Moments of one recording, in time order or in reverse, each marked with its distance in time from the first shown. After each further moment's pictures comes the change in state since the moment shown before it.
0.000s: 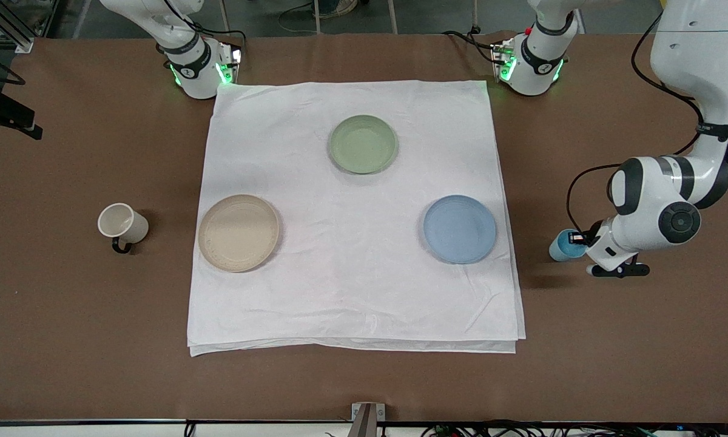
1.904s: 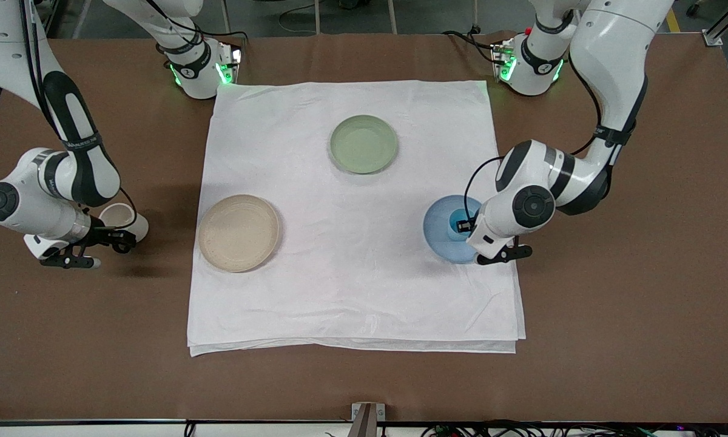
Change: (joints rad) left arm -0.204 0.028 -0.239 0.136 -0.053 -0.127 -0.565; right arm -0.128 0.499 0.008 -0.474 0.023 0.999 -0.039
